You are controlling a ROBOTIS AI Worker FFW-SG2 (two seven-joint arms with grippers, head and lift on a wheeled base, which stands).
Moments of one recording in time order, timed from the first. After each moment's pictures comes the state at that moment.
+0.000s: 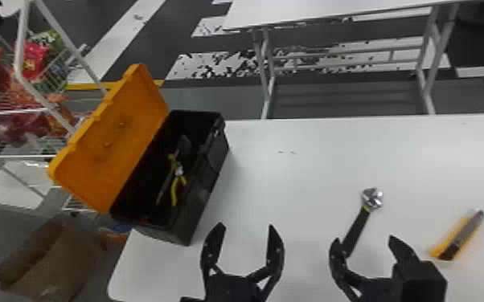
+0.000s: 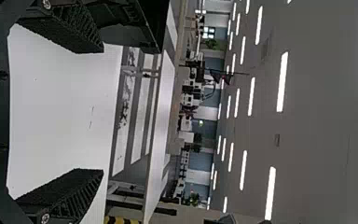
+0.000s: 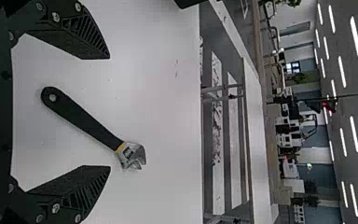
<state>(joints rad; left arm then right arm) 0.70 0.10 -0.16 -1.65 0.09 -0.64 0.13 0.58 -0.02 0.44 -1.86 0.03 0.14 -0.20</state>
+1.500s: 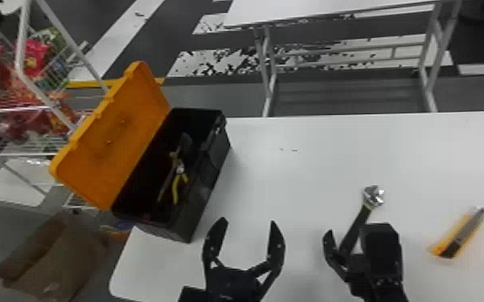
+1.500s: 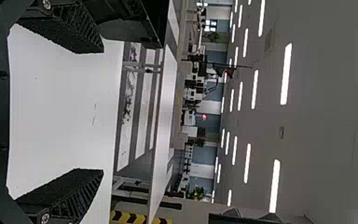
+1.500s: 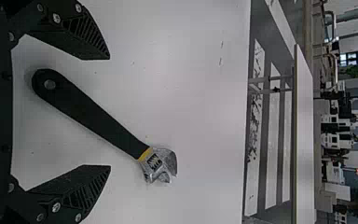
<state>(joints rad) 0.68 0.13 -0.17 -1.65 0.10 -0.61 0.13 0.32 0.00 0.49 -1.59 -0.06 0.29 -0.29</state>
